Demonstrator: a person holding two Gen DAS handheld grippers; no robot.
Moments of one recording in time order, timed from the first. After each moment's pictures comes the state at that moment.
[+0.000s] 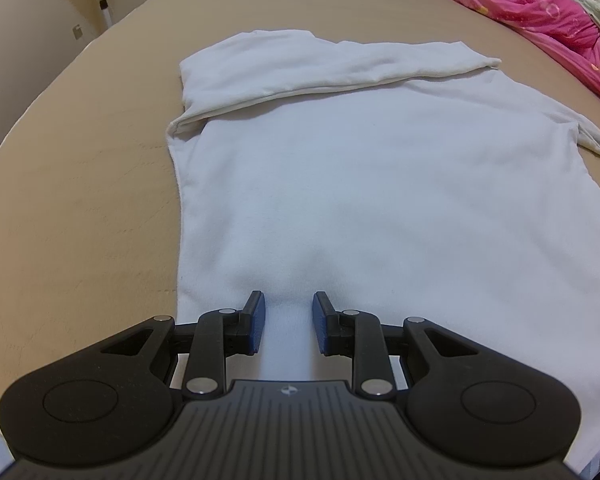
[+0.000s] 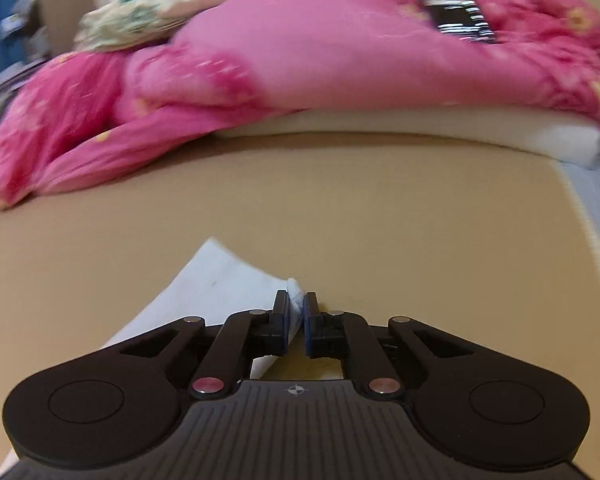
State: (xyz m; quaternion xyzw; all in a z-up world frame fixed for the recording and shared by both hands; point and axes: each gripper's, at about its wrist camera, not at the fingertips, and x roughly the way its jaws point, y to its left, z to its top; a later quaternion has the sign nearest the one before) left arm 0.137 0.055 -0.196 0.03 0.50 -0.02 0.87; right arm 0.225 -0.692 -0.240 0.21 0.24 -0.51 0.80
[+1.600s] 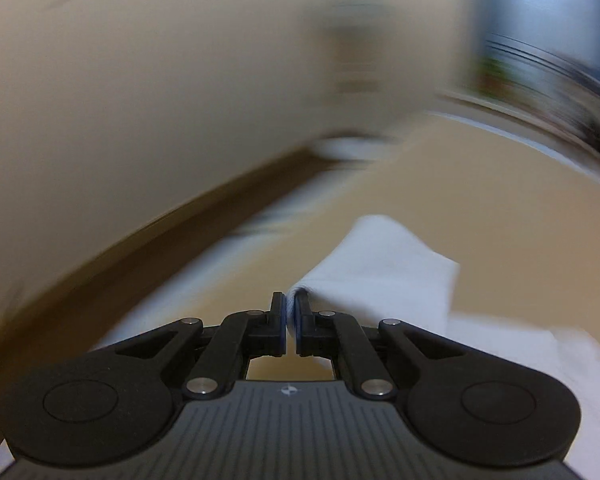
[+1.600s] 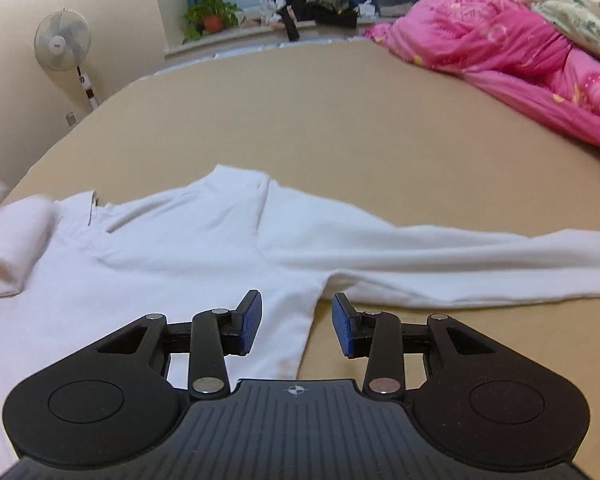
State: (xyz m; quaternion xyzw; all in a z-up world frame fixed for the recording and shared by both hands) left arm 0.264 0.292 -0.114 -0.13 0.33 0.36 0.86; right arm 0.218 -0.351 -0.161 0.04 0.40 0.01 0.91
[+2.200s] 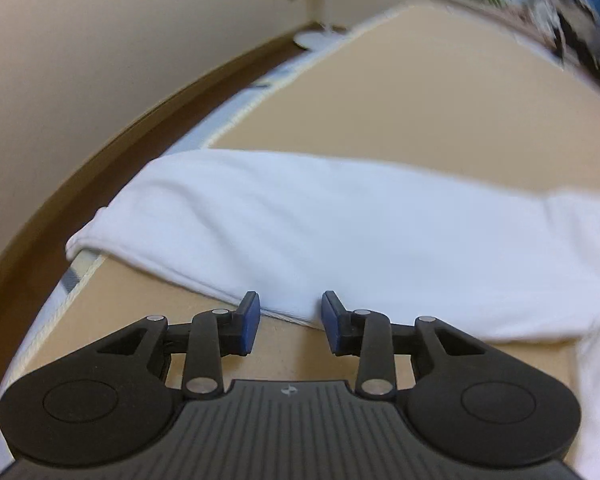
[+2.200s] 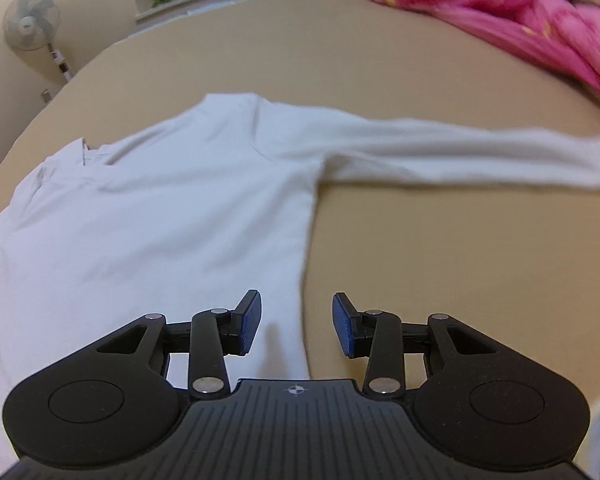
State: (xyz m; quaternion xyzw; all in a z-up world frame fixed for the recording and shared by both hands) left arm 0.278 0.289 -0.202 -0.12 0.47 0.23 0.84; right arm 0.142 -0.339 -0.175 0.09 0.48 -0.05 0.87
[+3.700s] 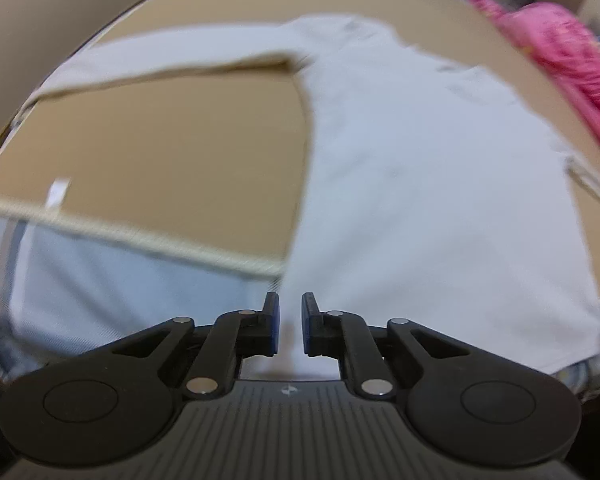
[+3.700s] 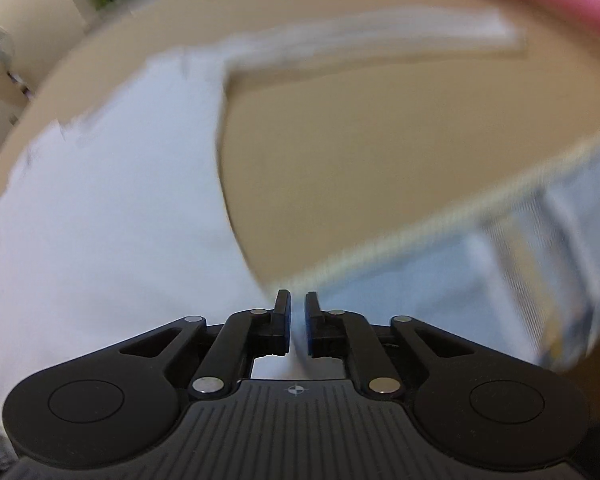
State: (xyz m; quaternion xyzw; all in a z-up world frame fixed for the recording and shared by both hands) left arm 0.045 0.126 -0.176 -0.09 0.52 0.01 0.85; right arm 0.005 -0.360 -0.164 0.14 0.46 -0.08 0.88
